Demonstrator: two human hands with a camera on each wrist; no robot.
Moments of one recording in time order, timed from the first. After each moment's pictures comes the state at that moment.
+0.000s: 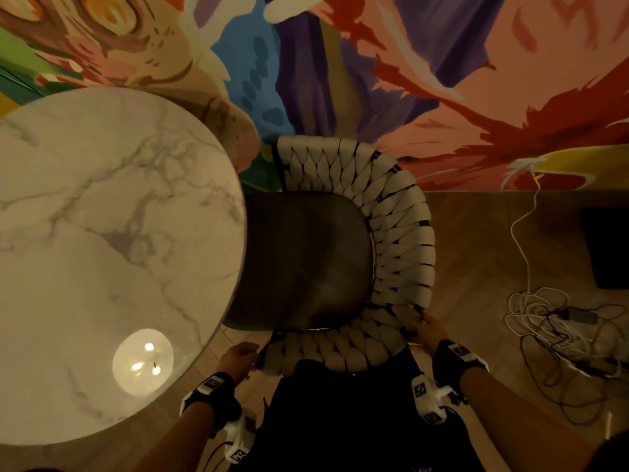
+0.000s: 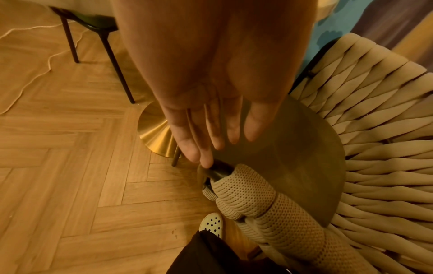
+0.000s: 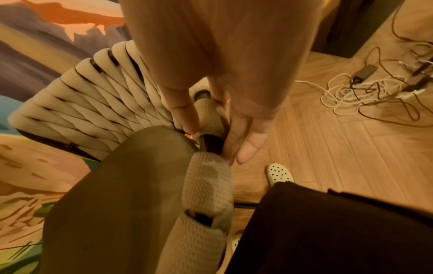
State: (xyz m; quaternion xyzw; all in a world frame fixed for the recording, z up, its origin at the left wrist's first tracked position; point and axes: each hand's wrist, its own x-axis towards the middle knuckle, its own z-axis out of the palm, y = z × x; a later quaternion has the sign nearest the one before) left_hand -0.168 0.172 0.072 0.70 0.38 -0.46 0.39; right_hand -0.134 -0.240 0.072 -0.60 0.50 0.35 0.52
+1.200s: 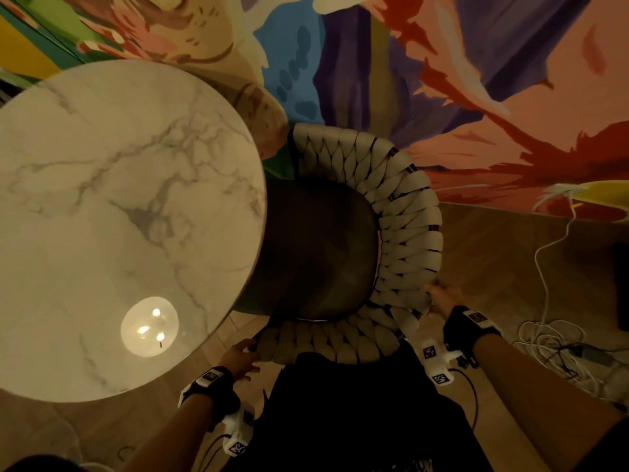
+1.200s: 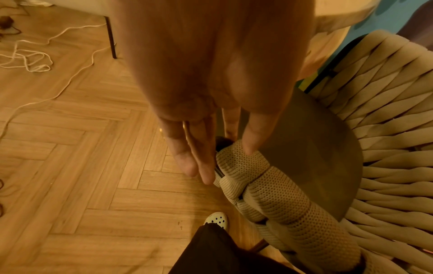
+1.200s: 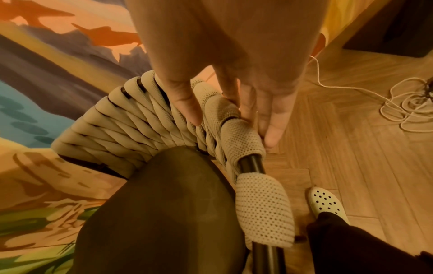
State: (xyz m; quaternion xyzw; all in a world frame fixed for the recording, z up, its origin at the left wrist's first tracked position) left_hand -0.174 0.173 0.073 0.61 0.46 -0.49 0.43; right_hand -0.026 -0.250 0.088 -0.69 0.45 0.31 0.48
